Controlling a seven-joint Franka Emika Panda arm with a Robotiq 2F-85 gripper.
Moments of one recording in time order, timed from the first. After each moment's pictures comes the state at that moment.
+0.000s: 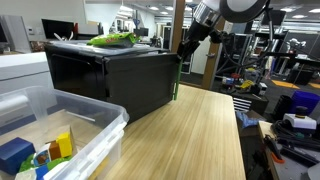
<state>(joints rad) 0.06 -0.16 -0.36 -2.50 -0.19 2.82 0.07</state>
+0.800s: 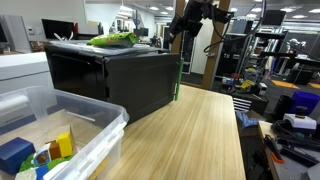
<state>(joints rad) -0.14 -0.18 -0.14 -2.35 -0.13 2.64 0.28</state>
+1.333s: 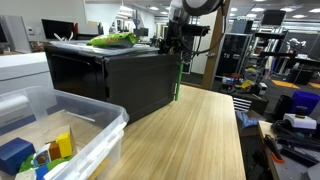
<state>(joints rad) -0.14 0.13 -0.14 -2.09 -0.23 2.50 0.55</state>
